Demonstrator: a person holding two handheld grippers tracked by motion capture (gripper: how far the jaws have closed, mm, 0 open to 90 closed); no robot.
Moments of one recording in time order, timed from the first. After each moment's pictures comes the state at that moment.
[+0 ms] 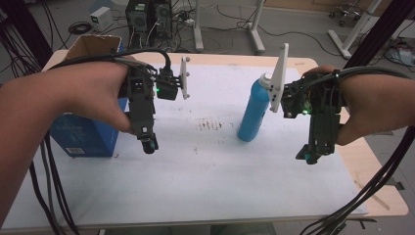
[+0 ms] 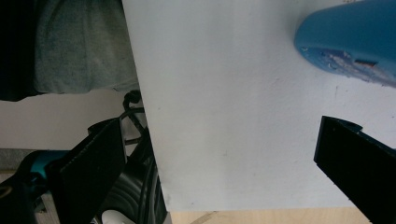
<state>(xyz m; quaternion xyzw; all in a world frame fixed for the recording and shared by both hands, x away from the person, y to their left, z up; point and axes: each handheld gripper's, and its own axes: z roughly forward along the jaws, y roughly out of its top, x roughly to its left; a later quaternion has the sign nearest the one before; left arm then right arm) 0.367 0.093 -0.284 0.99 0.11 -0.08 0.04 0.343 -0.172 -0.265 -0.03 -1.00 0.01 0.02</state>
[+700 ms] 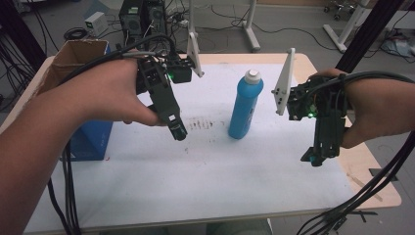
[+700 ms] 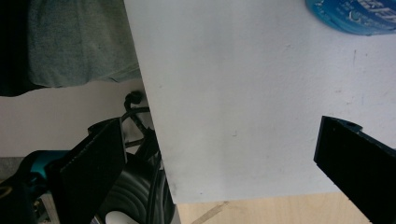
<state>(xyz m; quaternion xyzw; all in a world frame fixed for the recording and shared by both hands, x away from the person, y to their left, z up) 0.371 0.049 -0.268 0.97 0.21 -0.05 0.12 0.335 -0.213 -0.275 -0.05 -1.00 0.00 0.02</state>
